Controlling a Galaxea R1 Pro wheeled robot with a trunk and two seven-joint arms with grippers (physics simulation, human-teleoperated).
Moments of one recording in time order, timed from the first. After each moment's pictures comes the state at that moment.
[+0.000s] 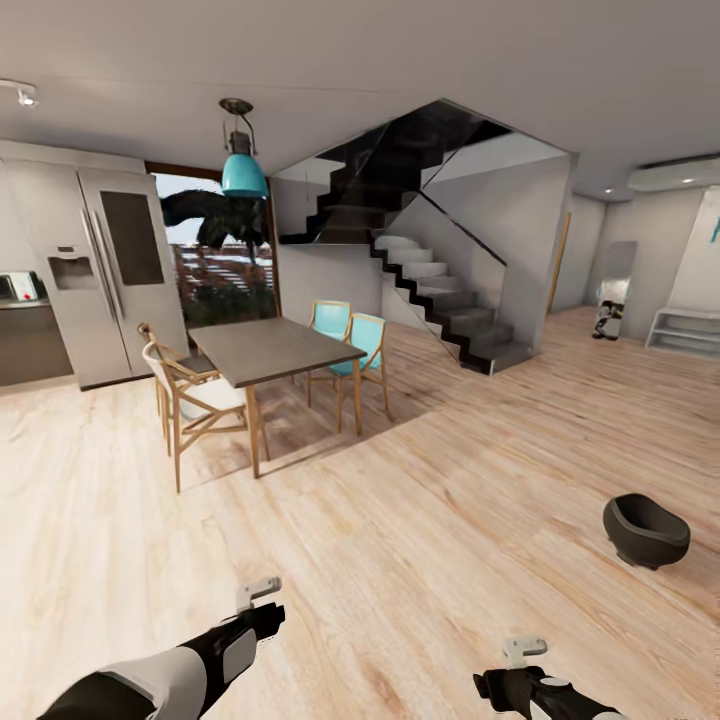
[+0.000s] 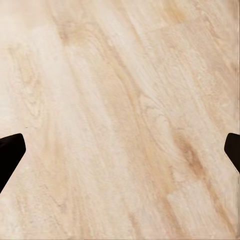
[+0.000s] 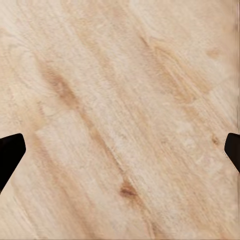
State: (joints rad) left arm -0.73 -0.08 -0.33 0.04 0.59 -0.06 0.13; right arm -0.58 -0.08 0.10 0.00 -0.05 -0.03 0.11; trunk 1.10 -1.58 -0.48
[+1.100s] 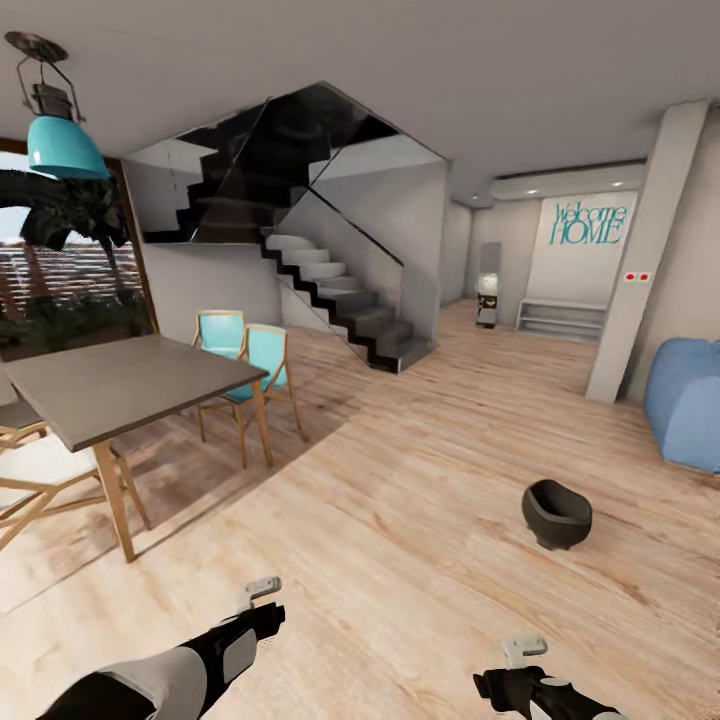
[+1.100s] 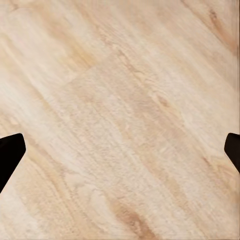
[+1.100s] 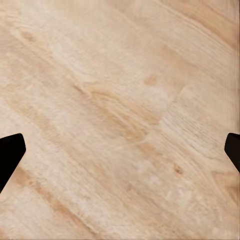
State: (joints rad) left arm -0.73 -0.08 -0.33 0.04 0.59 -0.06 0.13; right arm -0.58 -0.08 0.10 0.00 -0.05 -0.03 0.11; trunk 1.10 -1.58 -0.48
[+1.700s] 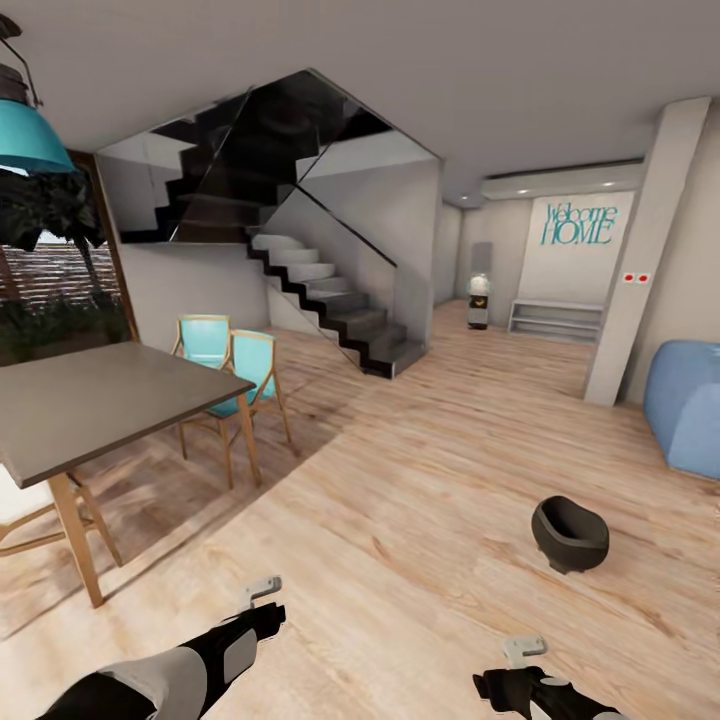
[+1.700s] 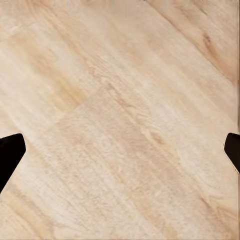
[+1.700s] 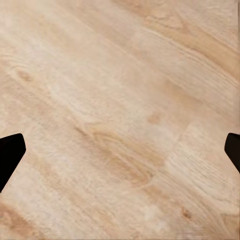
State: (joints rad) left arm -0.73 -0.08 -0.33 0.04 0.59 -0.06 0.13; right arm -0.58 -0.08 0.10 0.00 -0.05 -0.03 0.12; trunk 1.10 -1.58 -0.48
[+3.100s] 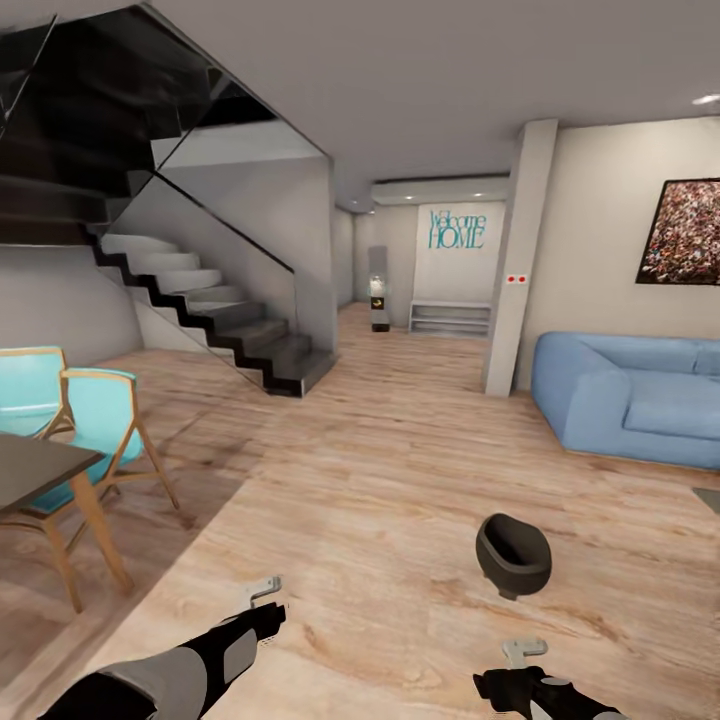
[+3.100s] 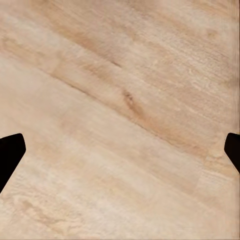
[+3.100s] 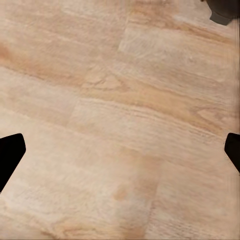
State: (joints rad) left arm -0.73 -0.08 -0.33 0.04 0.59 -0.06 0.13; right arm -0.58 -0.08 0.10 -0.01 -0.05 -0.03 0.12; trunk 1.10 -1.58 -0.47
